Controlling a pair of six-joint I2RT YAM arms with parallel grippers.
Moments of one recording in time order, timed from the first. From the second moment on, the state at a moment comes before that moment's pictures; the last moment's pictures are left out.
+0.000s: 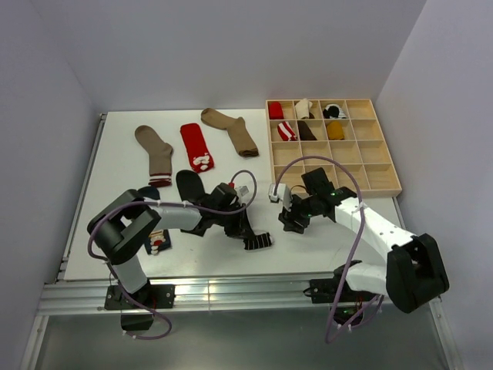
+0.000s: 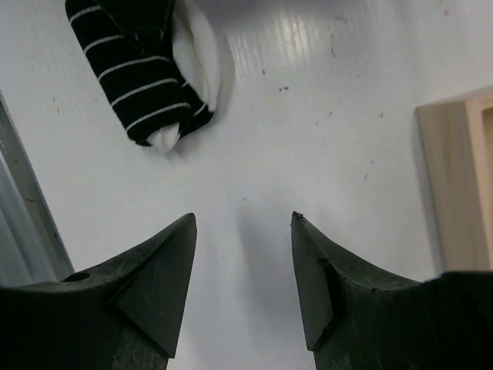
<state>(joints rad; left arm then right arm) -0.83 1.72 0.77 0.11 0.41 -0.85 0.39 1.22 0.70 -0.59 -0.56 -0.75</state>
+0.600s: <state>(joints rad) -0.82 1.80 0.80 0.10 0.57 -0.95 0.79 1.15 0.58 -0.46 -0.41 -0.78</state>
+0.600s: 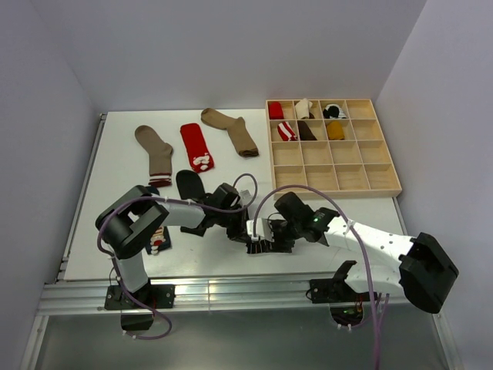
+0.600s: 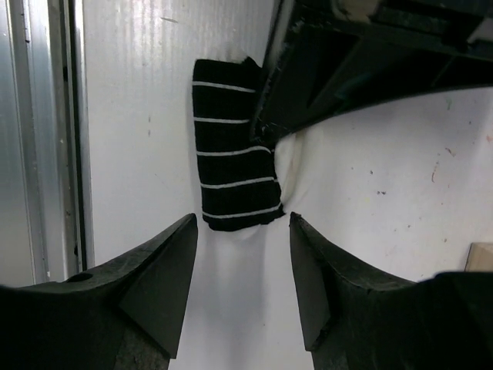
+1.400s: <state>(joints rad) -0.81 1.76 0.75 0.12 0.54 -0.97 0.87 1.40 0.70 -0.47 -0.35 -0.74</state>
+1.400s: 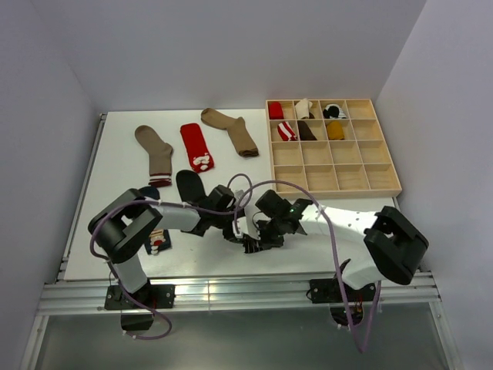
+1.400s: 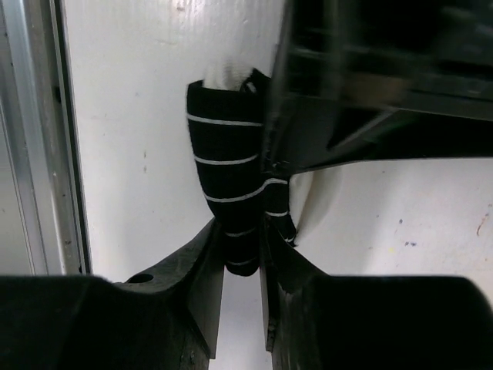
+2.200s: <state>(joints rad) -0.81 1.41 0.46 0.31 0.13 -0.84 0.64 1.89 1.16 -0.94 -0.71 -0.84</state>
